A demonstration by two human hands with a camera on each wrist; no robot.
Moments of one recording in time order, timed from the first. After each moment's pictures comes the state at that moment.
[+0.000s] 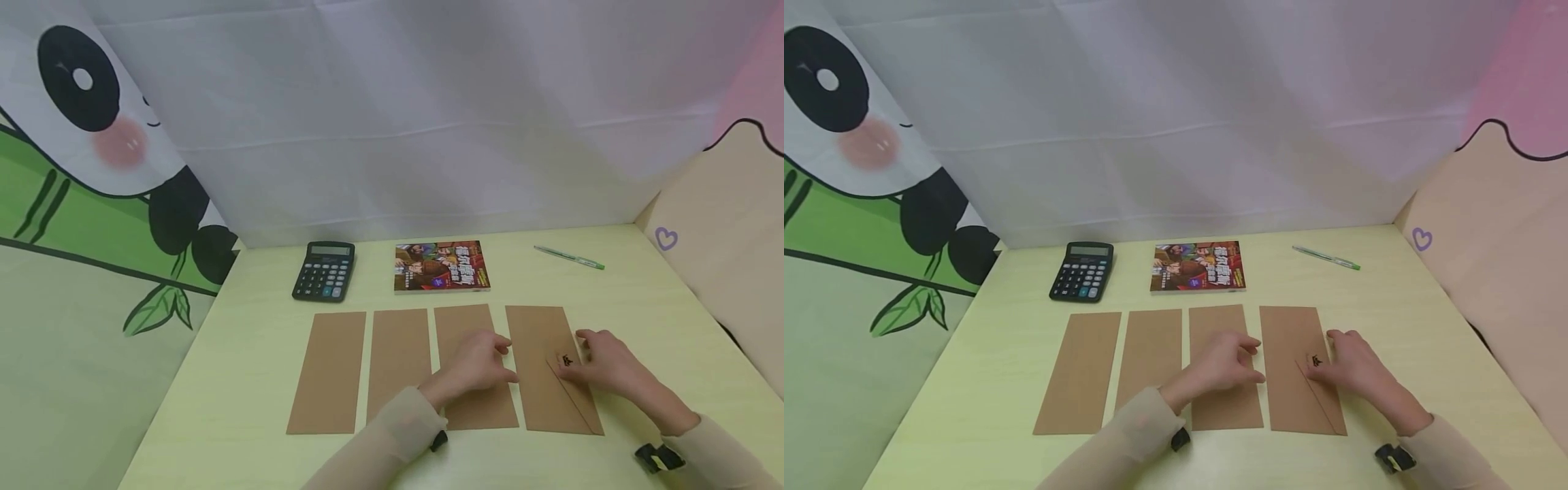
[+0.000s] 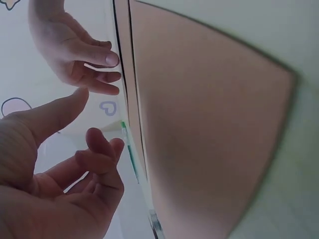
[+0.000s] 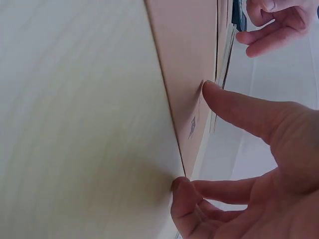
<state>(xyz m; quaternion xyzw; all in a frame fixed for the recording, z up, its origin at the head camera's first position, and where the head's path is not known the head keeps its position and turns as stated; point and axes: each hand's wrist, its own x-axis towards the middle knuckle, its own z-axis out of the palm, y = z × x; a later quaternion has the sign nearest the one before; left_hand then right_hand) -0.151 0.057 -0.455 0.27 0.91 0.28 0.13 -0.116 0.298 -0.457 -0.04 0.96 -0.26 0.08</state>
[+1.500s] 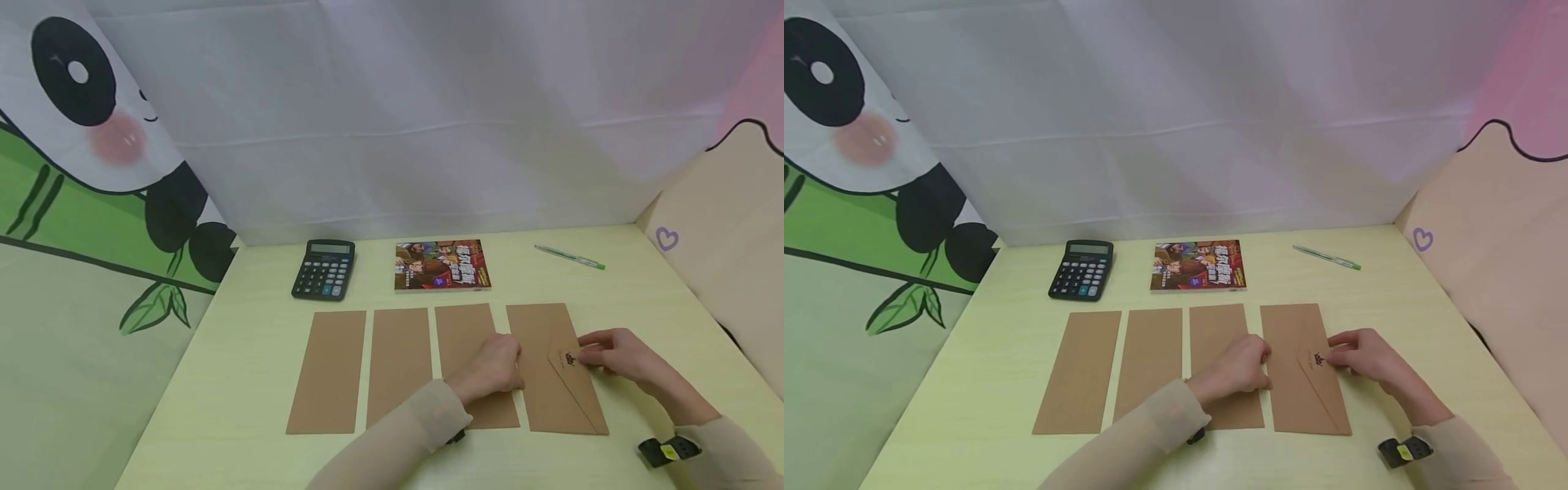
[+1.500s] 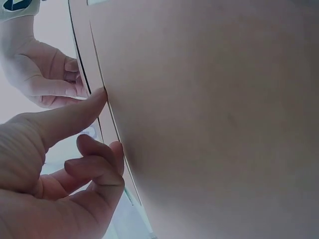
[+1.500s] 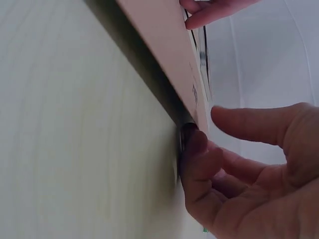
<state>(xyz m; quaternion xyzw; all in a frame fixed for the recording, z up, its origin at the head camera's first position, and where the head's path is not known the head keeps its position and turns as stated) -0.150 0.091 -0.462 0.26 0.94 0.19 0.14 -0.125 0.327 -0.458 0.02 0.86 -0.47 0.19</state>
